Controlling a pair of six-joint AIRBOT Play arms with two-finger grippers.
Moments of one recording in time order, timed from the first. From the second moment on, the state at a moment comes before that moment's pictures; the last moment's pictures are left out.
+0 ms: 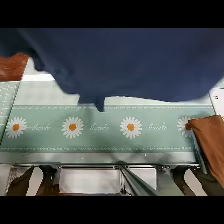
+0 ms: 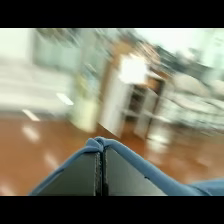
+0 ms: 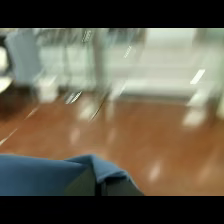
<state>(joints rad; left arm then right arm) 0.61 -0.69 1.77 0.51 -1.11 -1.35 -0.35 -0.82 1.92 -0.90 1.17 1.33</state>
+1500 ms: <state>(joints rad) 0.15 -1.24 1.52 0.96 -1.09 -1.35 -0.23 -1.15 1.25 -0.82 1.16 1.23</state>
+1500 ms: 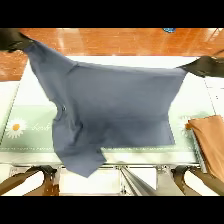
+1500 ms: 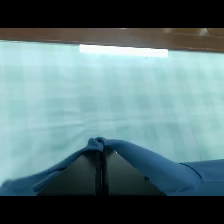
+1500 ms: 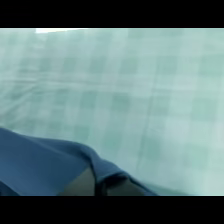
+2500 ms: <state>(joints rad) 0.29 -1.40 1.43 1.31 -1.53 -1.51 -0.40 -1.60 1.45 -0.77 1.40 1.33</state>
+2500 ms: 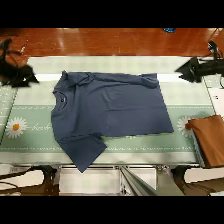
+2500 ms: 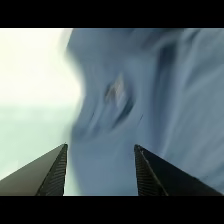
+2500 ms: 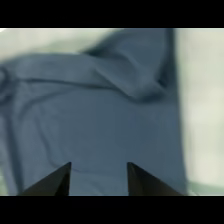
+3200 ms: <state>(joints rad) 0.72 -0.97 0.41 1.06 -1.33 -1.41 -0.43 -1.01 0.68 -0.62 1.19 1.09</state>
